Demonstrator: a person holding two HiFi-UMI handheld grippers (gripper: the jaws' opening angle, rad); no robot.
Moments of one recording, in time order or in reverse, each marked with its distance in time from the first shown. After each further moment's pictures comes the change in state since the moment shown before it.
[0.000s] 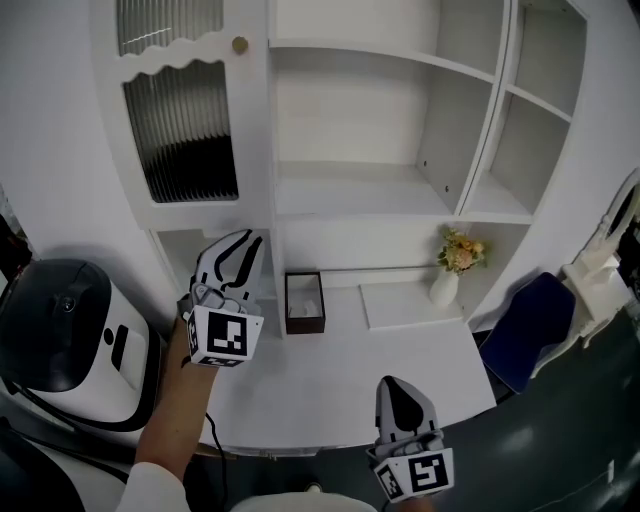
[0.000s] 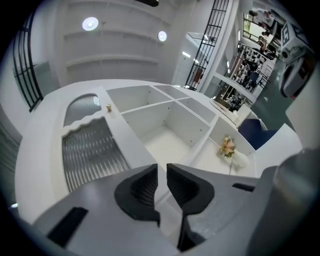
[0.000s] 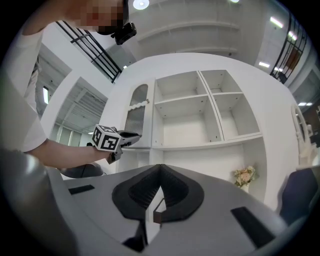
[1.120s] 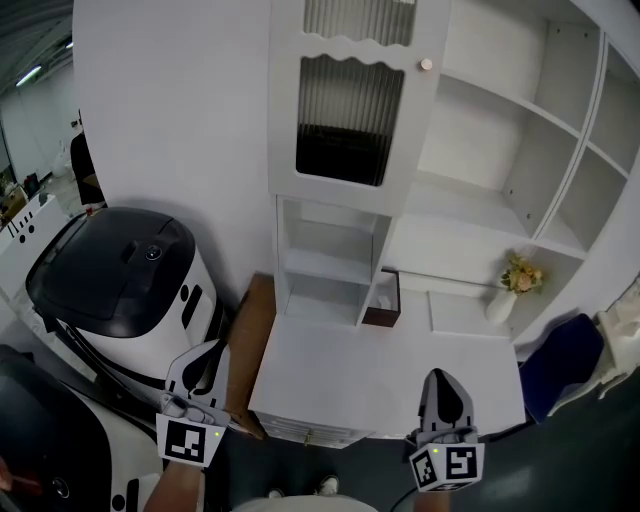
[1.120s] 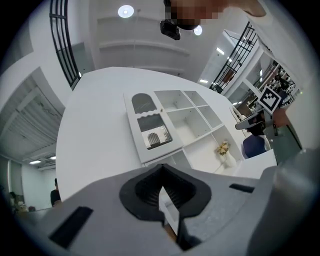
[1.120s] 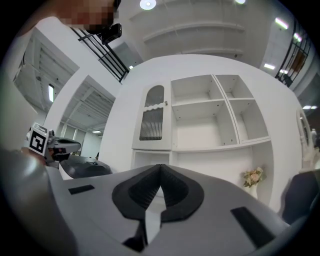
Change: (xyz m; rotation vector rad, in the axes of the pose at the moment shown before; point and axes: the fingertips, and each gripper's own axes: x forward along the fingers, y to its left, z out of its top) left arm -0.359 0.066 -0.055 -0.307 0.161 0.198; right arm -0.010 0.115 0.014 -0.036 -0.007 0.035
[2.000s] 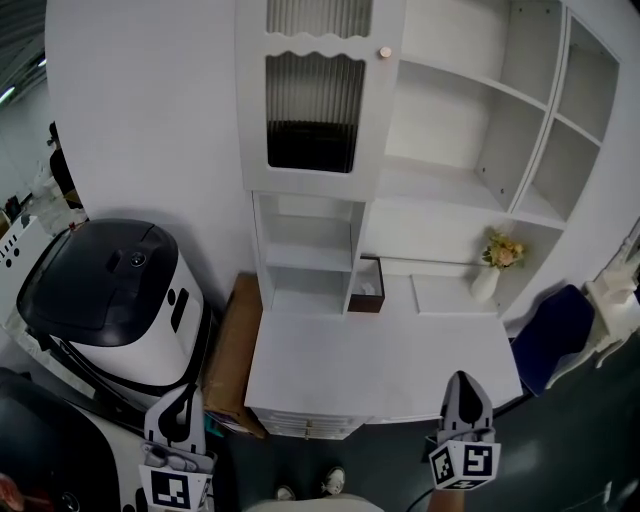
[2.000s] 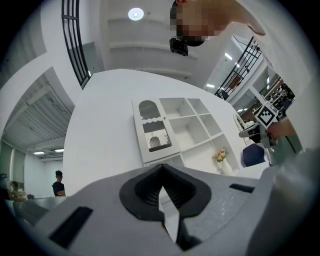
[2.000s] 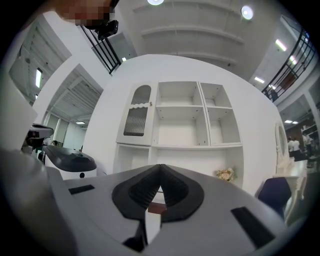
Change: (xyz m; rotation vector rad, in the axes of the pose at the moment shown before) left arm -0.086 -0.010 0.013 -0.079 0.022 0.029; right arm -0.071 -0.049 -0.009 -0.035 0.048 -0.202
